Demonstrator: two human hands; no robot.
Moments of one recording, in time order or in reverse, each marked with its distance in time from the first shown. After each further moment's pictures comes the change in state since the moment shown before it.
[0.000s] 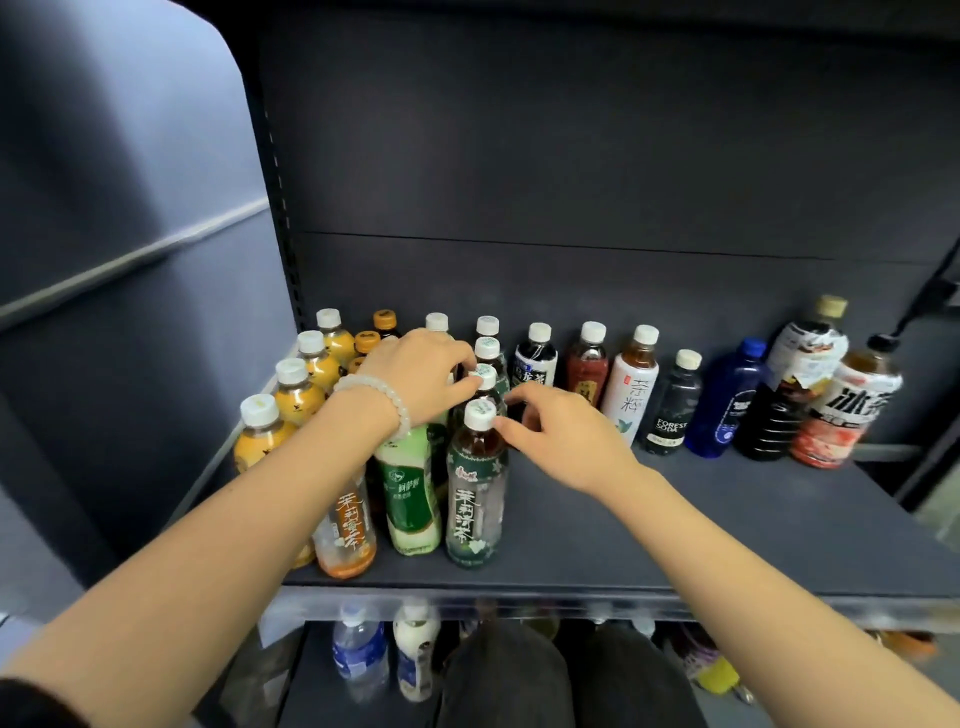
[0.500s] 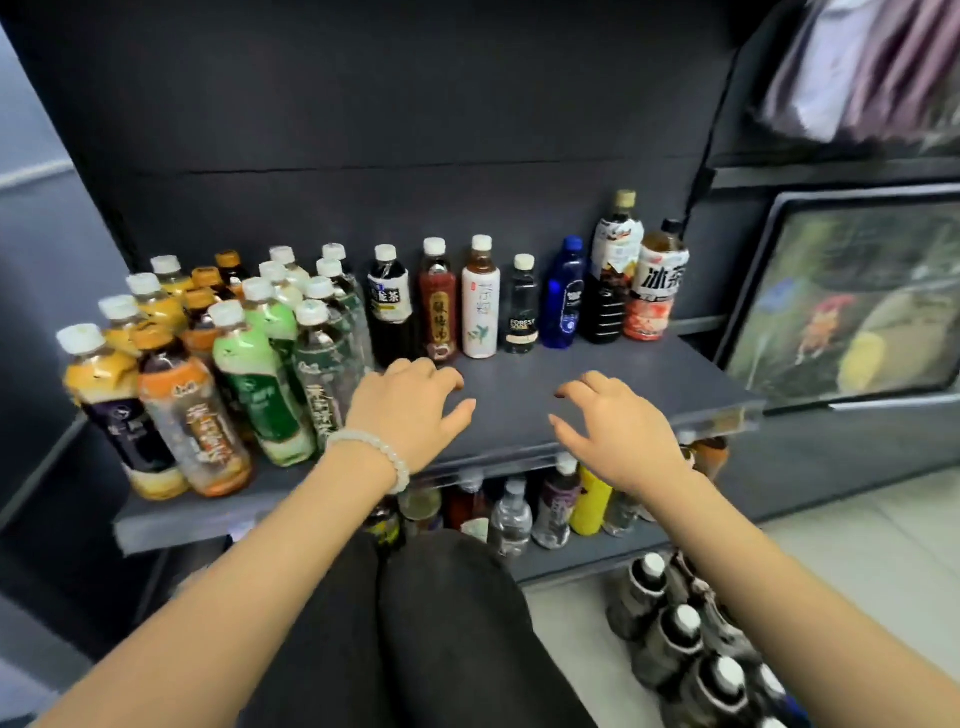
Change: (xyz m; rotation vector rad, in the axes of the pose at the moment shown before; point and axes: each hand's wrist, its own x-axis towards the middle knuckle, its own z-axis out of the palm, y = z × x) left_hand -0.100 0.180 0.056 -0.016 -0.038 0.126; right_hand -0.210 0.116 -0.046 -0.391 0.142 0.186
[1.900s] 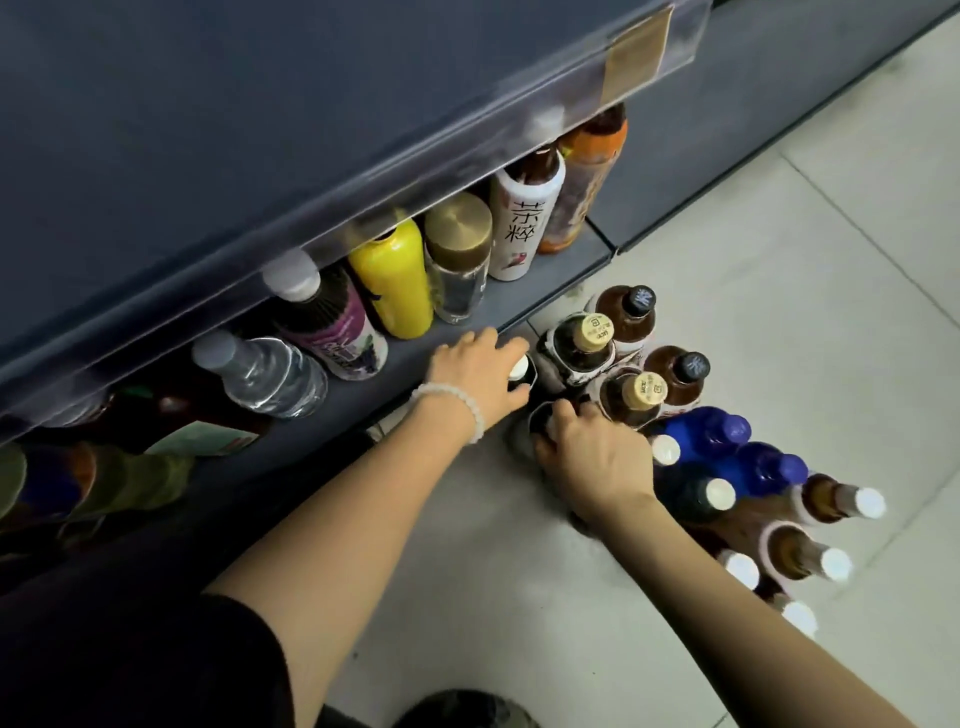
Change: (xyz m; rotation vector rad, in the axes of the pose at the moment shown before) left_hand 0.093 0.237 0.371 -0.136 -0.662 0.461; right_hand -0.154 0.174 0.230 -0.089 -0.699 0.698
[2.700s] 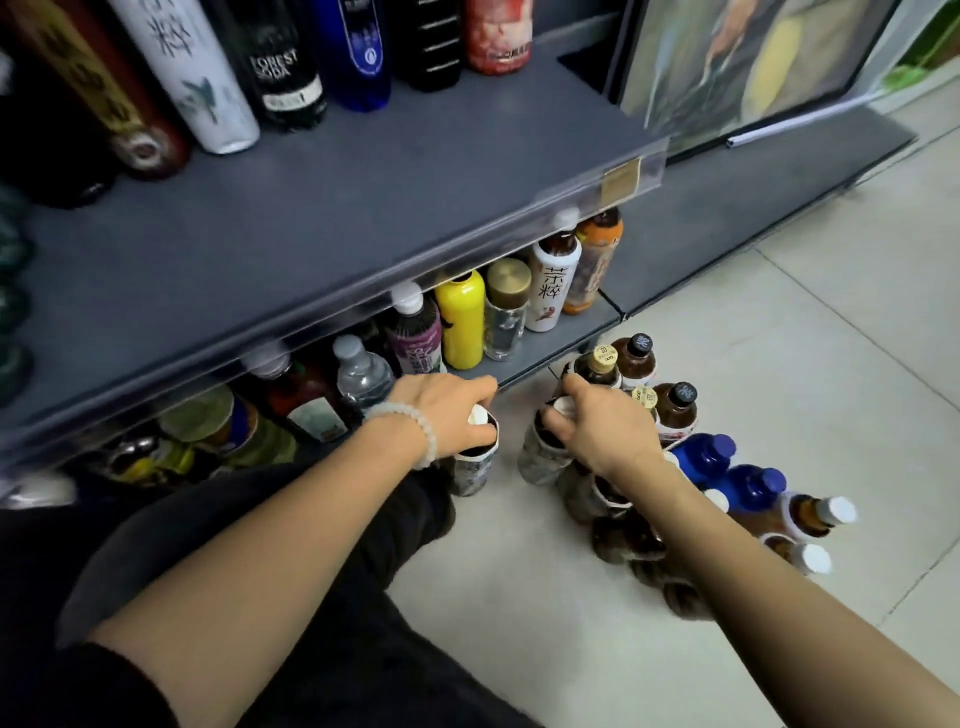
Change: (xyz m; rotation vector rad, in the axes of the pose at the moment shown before) left_hand -0.147 -0.023 -0.079 0.028 0.099 -0.013; right_hand -0.050 -0.020 -0.070 0.274 0.272 -0.196
